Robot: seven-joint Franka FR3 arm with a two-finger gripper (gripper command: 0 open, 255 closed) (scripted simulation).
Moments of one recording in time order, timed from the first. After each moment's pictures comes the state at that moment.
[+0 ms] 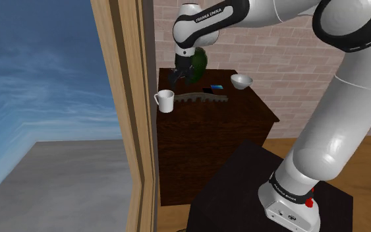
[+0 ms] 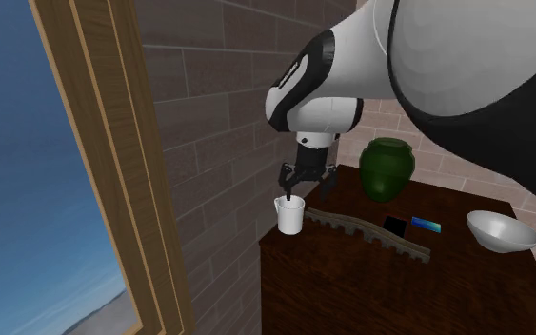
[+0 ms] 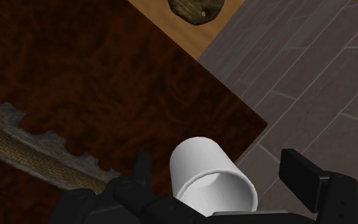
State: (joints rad) arm -0.04 0.06 -0.01 -1.98 0.08 2.06 -0.03
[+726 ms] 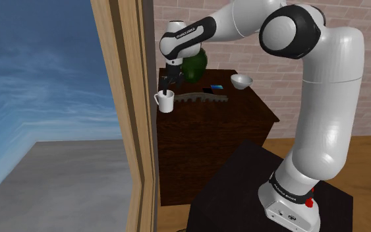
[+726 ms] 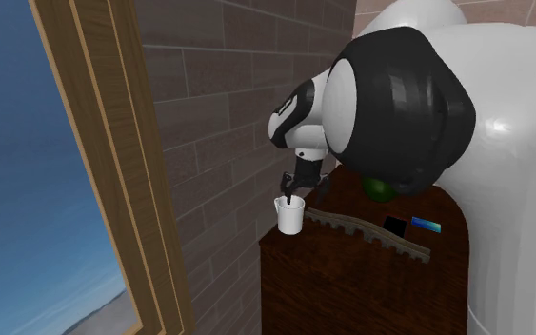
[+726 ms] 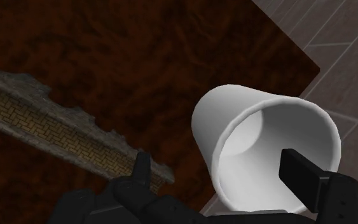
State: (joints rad) arm -0.06 0.38 -0.02 -1.70 0.08 2.09 -0.04
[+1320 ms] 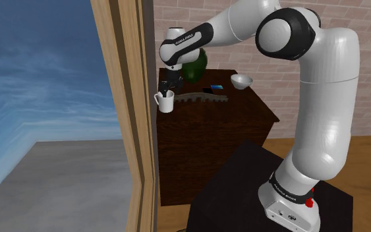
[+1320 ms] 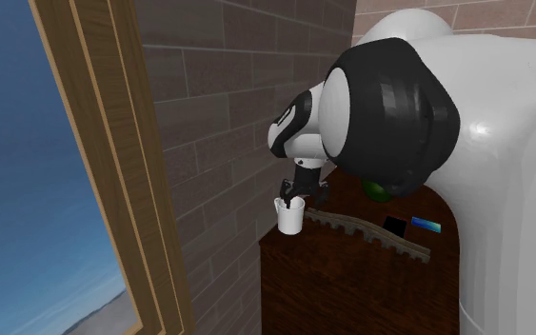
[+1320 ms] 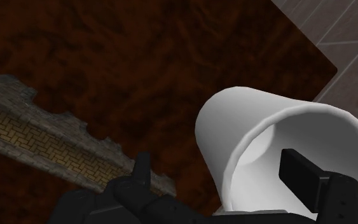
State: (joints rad) arm -0.06 0.41 -0.02 -1.73 0.08 2.14 -0.04
